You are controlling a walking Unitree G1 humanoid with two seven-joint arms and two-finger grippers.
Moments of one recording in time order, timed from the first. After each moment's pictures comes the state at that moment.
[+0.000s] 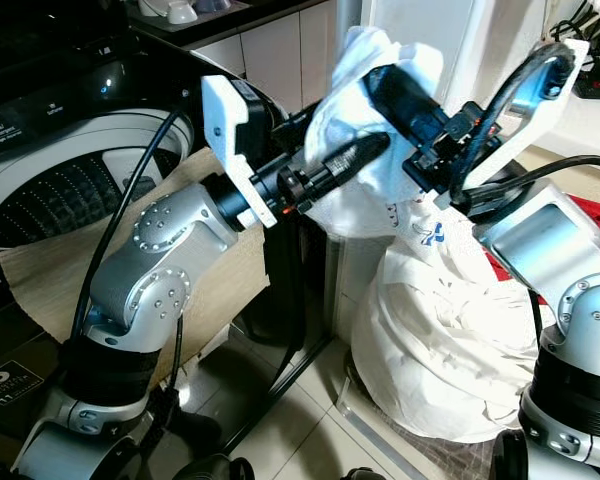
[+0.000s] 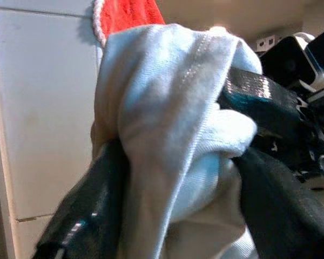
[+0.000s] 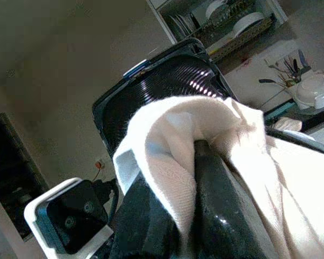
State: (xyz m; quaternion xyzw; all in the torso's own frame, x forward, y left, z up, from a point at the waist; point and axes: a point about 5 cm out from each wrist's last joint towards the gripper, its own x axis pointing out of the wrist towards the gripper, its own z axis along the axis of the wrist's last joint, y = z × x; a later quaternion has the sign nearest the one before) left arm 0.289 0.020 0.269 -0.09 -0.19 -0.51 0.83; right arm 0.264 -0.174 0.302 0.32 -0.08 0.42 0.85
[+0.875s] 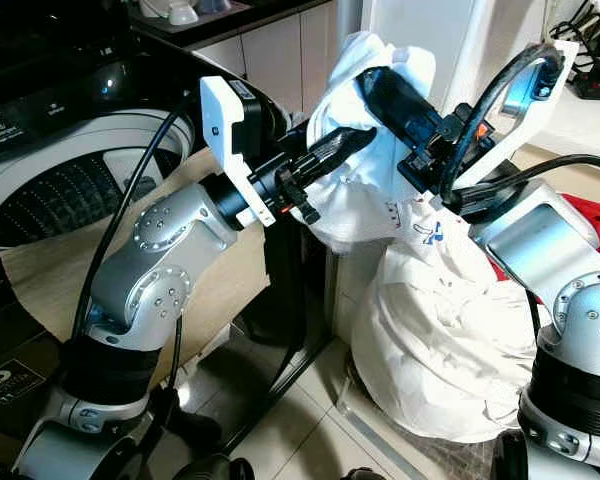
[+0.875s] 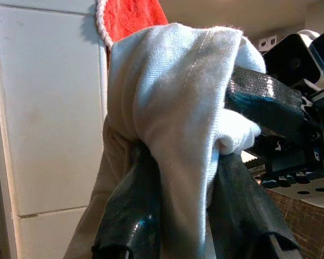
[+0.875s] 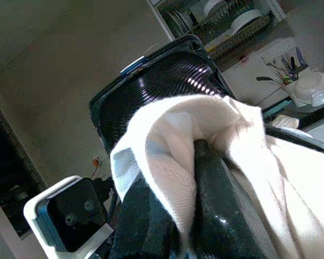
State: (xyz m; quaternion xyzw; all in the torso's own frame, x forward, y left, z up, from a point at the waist) left arm 0.291 0.021 0.267 -0.09 -0.18 -0.51 0.84; right arm 0.265 -0.172 0.301 0.31 -0.07 0.42 0.85
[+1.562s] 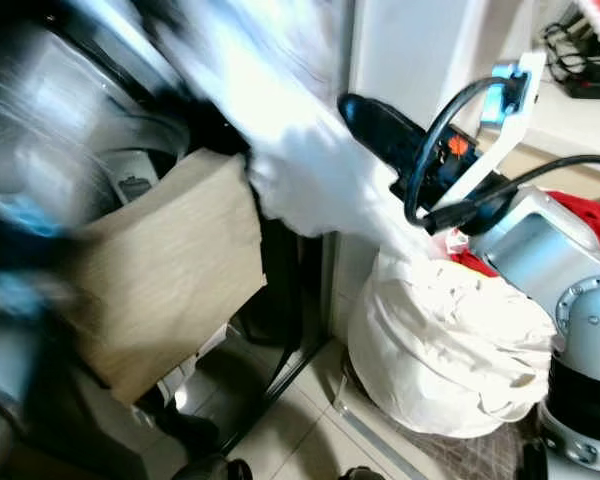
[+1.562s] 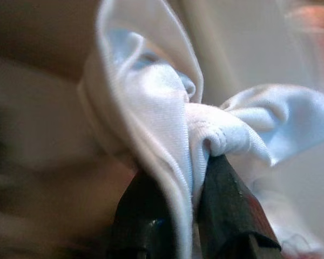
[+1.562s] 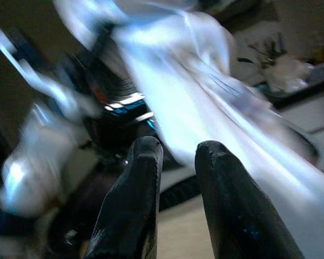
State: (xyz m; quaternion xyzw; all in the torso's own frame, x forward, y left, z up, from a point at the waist) left arm 0.349 0.156 0.401 0.10 -0.38 -0.15 0.91; right arm 0.262 -0.172 0.289 0.23 -0.04 0.41 0.88
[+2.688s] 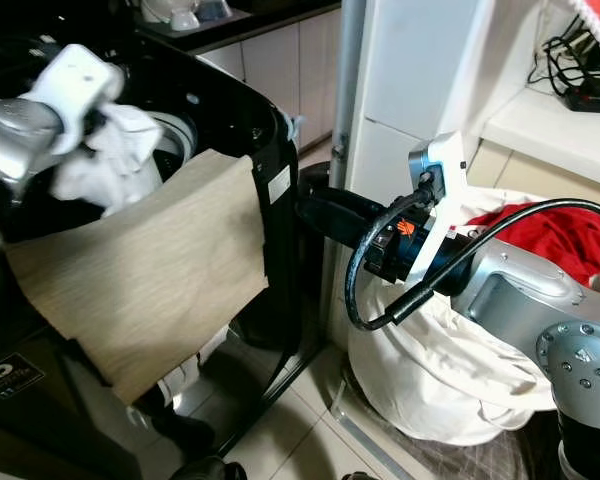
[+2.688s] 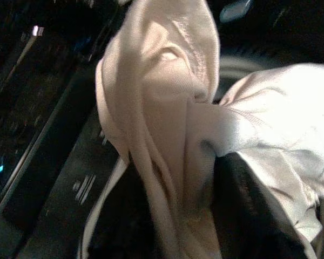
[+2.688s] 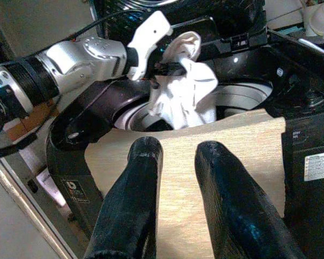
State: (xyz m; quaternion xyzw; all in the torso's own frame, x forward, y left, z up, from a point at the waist) left arm 0.411 0.250 0.265 0.34 0.17 -0.02 0.92; right arm 0.239 -0.154 0.253 0.10 0.05 0.46 0.88
